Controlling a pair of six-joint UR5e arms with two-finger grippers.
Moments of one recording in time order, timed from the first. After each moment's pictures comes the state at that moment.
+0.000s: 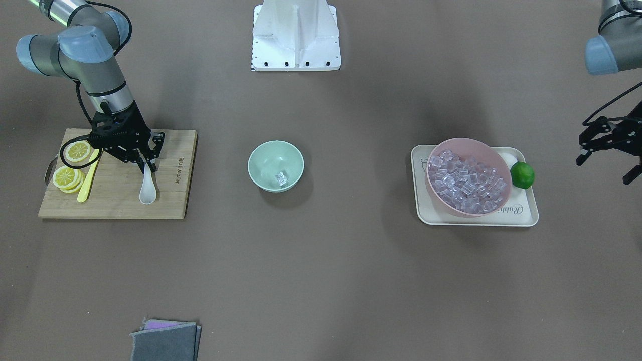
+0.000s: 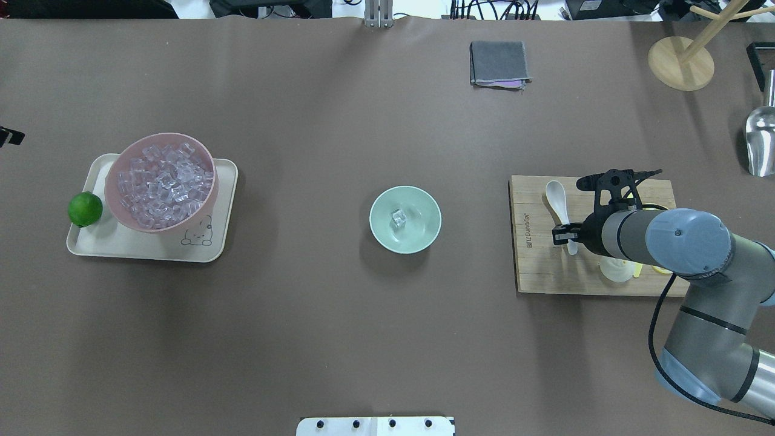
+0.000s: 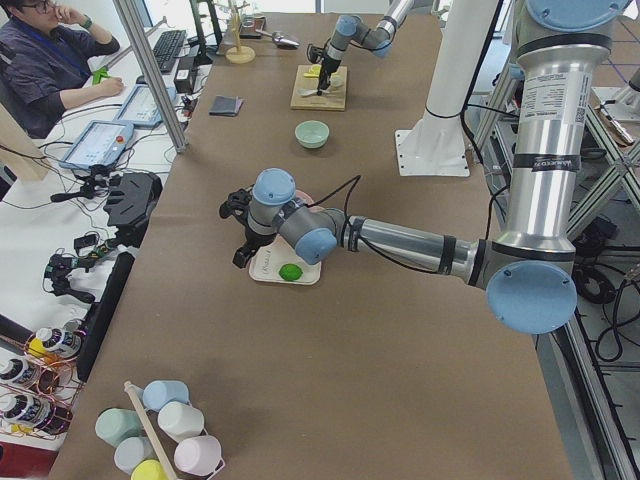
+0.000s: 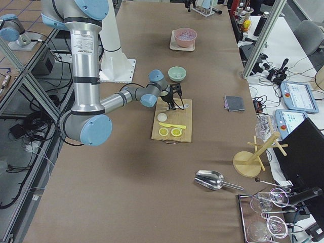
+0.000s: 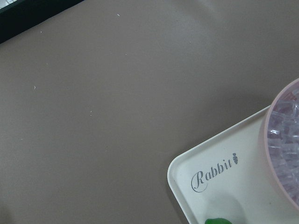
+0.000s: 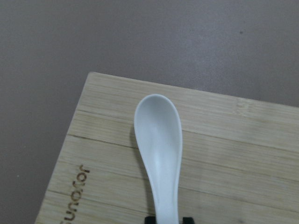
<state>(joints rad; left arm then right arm) -1.27 -1.61 -1.69 -2.15 -2.24 -0.16 0.56 -1.54 1.82 -0.95 1.61 1.04</state>
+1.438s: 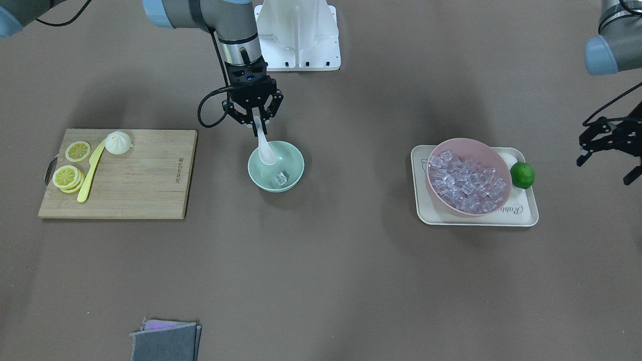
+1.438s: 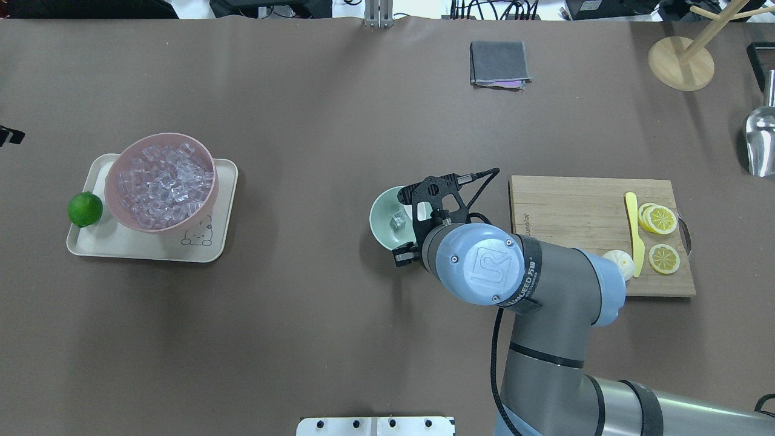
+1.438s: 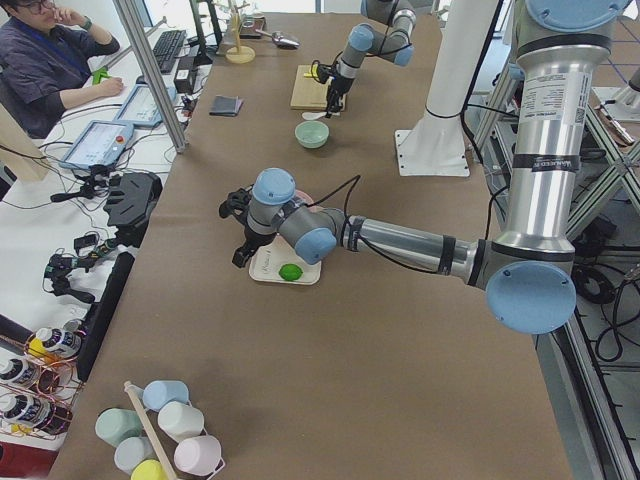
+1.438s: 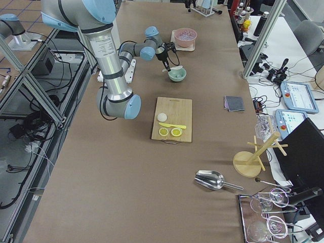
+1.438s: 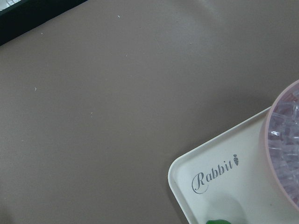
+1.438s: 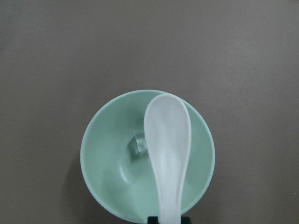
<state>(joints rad) -1.27 -1.61 -1.69 -2.15 -2.24 -0.16 0.34 -1.03 1.90 -1.54 1.46 1.03</state>
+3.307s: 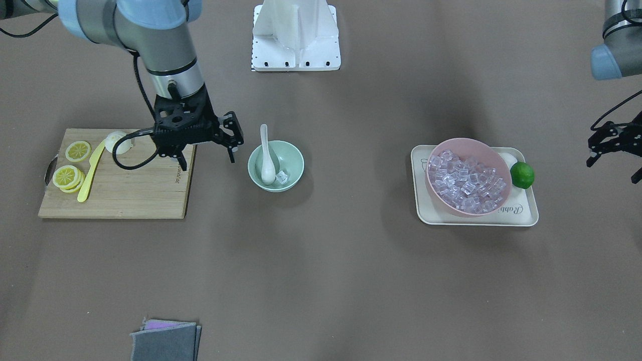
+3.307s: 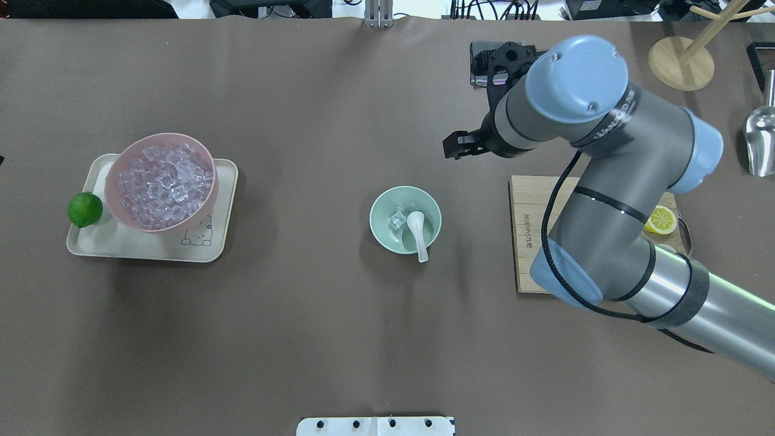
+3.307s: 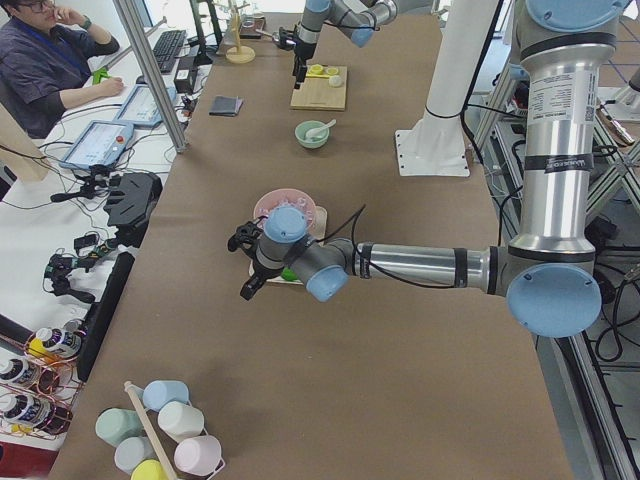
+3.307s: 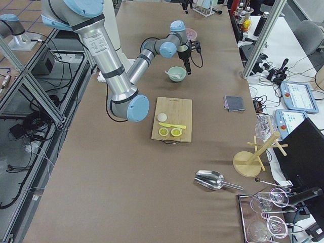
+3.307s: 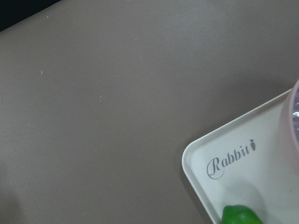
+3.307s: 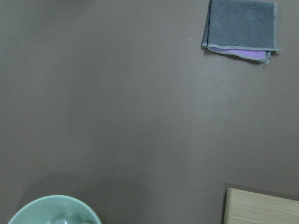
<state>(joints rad) -1.27 -1.52 -1.57 -2.34 -2.20 -0.16 0.75 -1.01 1.88 -1.61 1.83 0.90</state>
